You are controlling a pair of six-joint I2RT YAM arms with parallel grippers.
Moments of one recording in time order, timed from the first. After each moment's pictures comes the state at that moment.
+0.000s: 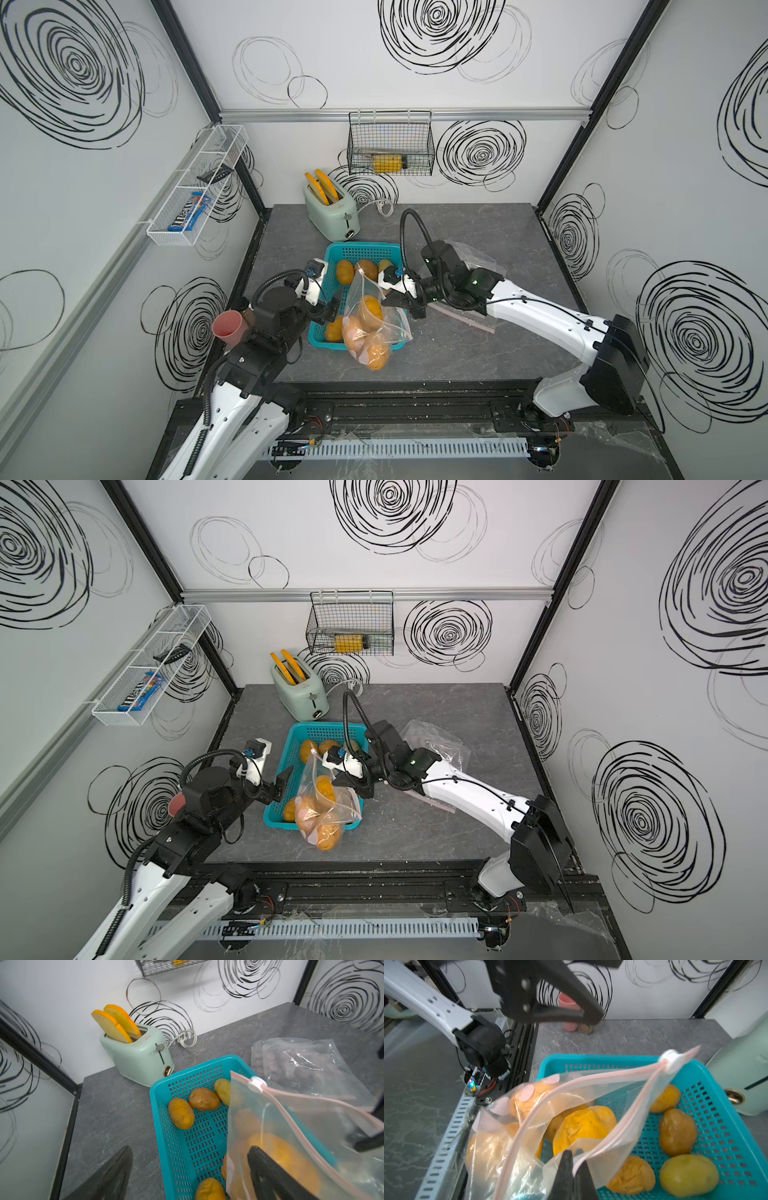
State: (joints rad) left arm -0.41 0.57 0.72 -0.48 -0.07 0.19; right arm 0.85 1.46 1.14 -0.36 -0.59 -0.47
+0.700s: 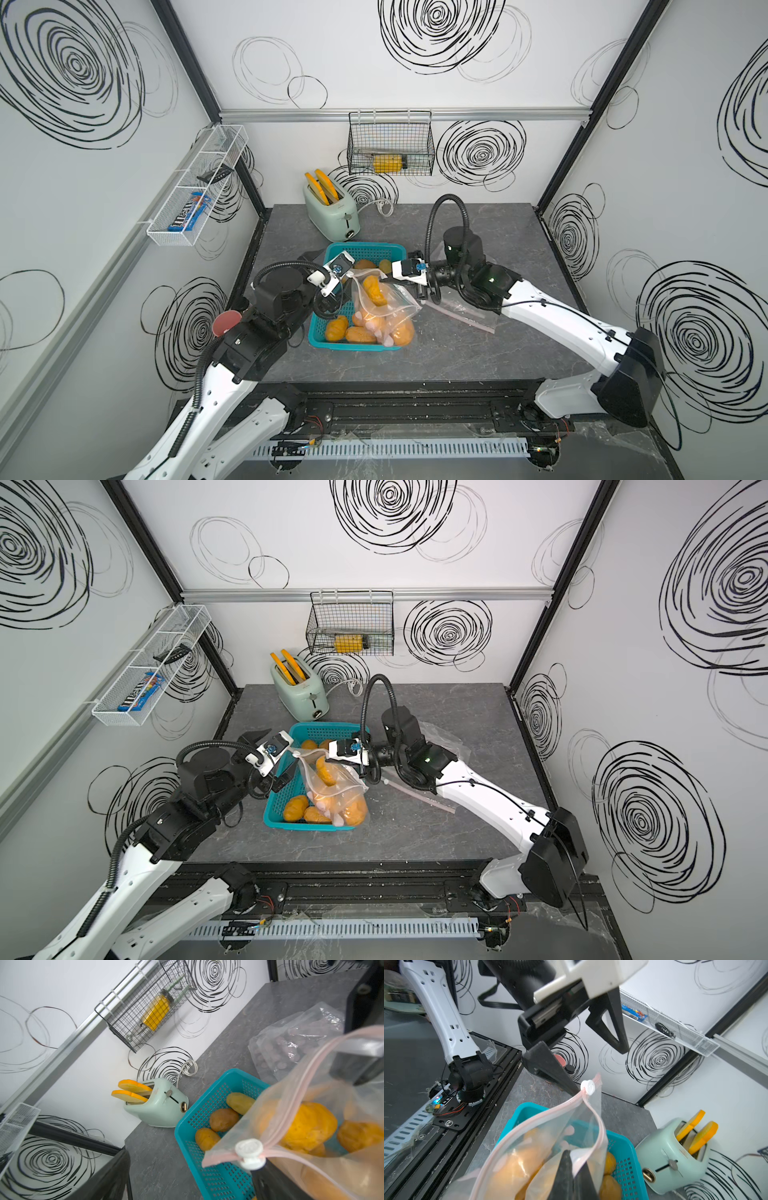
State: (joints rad) left arm -0.49 0.70 0.93 -0.50 -0.13 0.56; right arm 0.80 1.41 1.21 -0.08 -0.77 -0.64
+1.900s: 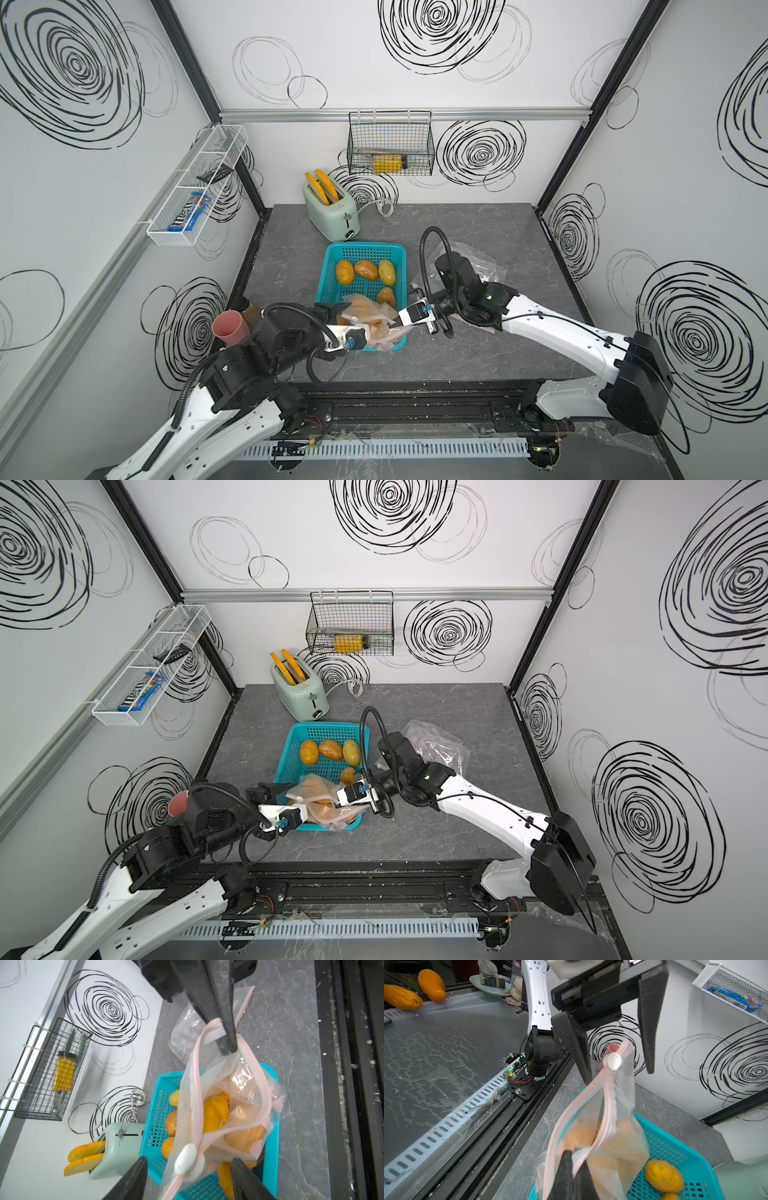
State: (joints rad) left arm -0.76 0.56 0.85 -0.82 0.00 0.93; right arm 0.85 1.33 1.00 -0.24 -0.90 -0.86
